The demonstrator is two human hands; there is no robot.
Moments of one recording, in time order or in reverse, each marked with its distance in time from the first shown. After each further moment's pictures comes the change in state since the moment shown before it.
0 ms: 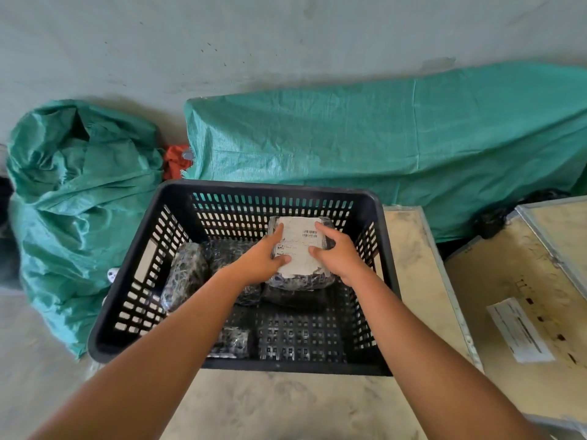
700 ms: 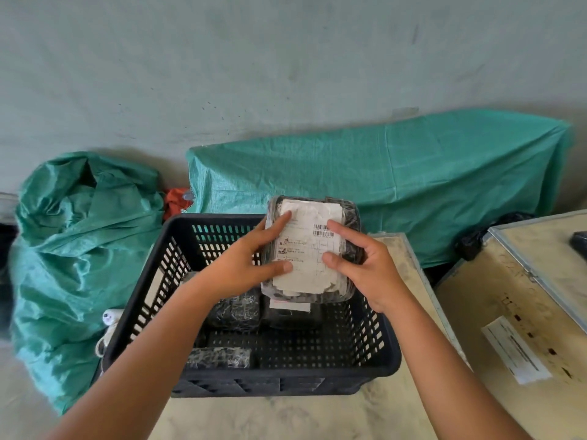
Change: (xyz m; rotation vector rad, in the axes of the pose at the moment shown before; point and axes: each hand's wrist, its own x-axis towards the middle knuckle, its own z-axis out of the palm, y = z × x) left_hand -0.105 0.079 -0.064 -0.079 0.060 0.423; right_hand -0.122 -0.068 -0.049 0.144 0.003 -0.539
